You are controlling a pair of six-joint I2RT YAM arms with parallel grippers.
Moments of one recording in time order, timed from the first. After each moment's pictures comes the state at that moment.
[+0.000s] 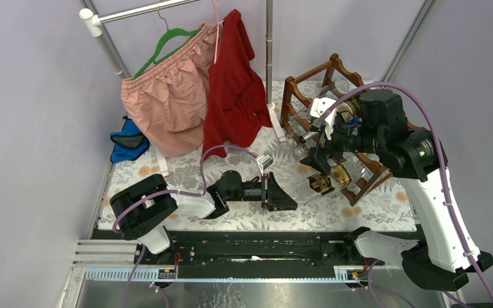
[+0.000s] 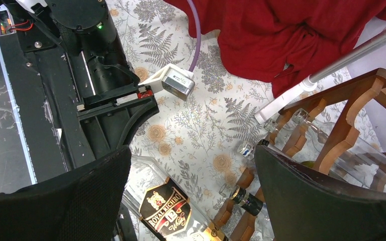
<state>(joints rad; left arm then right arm) -1.00 1.61 0.53 1.13 0.54 -1.49 0.49 1.14 1.71 -1.18 -0.54 -0.57</state>
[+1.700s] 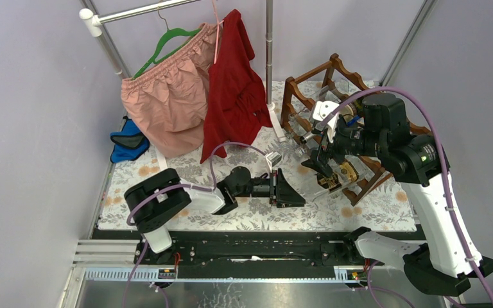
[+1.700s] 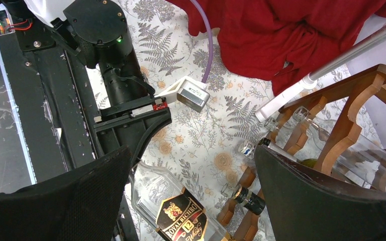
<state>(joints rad) -1.00 1.72 0.64 1.15 0.55 -1.51 0.48 1.10 1.66 -1.17 -0.54 -0.57</state>
